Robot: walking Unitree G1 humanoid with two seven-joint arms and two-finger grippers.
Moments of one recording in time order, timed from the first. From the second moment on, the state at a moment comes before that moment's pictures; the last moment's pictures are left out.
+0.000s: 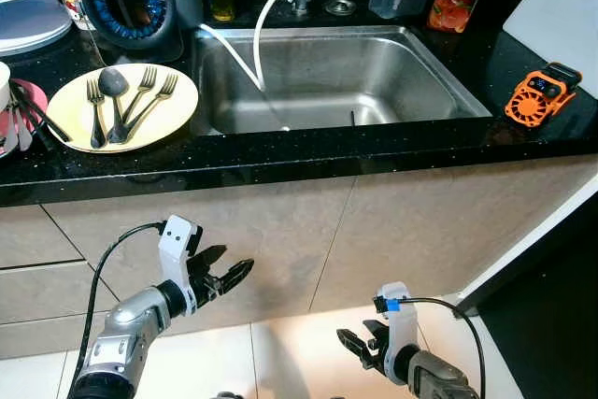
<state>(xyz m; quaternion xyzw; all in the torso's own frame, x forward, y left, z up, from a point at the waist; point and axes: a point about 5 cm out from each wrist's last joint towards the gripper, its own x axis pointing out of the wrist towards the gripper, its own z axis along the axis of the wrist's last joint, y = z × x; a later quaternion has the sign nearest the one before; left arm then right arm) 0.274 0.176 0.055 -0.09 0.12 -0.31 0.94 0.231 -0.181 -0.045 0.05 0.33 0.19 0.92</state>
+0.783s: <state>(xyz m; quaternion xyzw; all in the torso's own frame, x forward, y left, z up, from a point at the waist) 0.275 0.148 0.240 -0.07 -0.19 -0.39 0.90 0.219 -0.190 -0.058 0.00 0.39 0.15 0.91</state>
